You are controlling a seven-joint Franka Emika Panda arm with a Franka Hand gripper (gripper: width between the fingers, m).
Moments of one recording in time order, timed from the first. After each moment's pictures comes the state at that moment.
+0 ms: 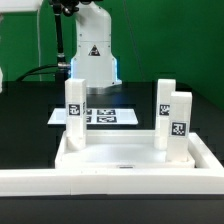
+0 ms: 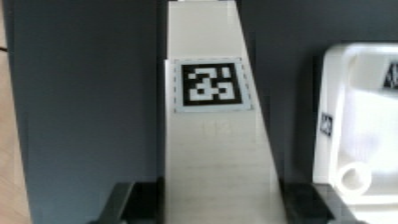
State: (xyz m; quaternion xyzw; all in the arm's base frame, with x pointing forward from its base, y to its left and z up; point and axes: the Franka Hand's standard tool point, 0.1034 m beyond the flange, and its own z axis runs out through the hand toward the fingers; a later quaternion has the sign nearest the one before) arm 0.551 -0.188 0.191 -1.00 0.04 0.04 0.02
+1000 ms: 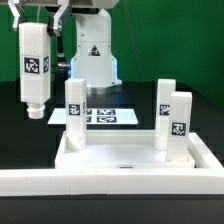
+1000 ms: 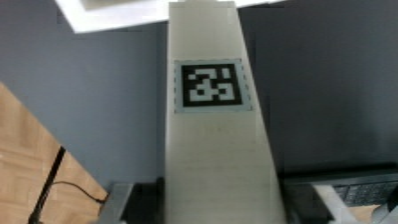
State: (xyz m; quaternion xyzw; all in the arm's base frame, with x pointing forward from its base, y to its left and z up) arm 0.629 -0.103 0.208 -0.96 0.10 -0.26 -0.04
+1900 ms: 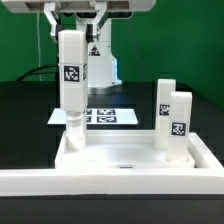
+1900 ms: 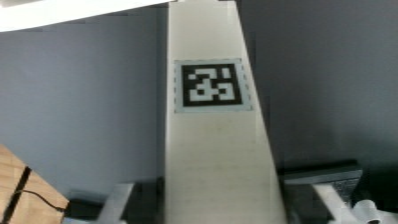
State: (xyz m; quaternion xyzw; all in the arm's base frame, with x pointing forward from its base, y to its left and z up) arm 0.645 -0.065 0.207 -0.96 0.09 -0.26 -0.02
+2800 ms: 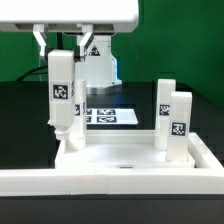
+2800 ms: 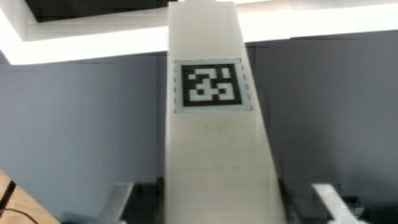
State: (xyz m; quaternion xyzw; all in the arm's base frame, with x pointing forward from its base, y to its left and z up) arm 0.624 -0.076 0.169 -0.97 0.06 -0.24 -0.02
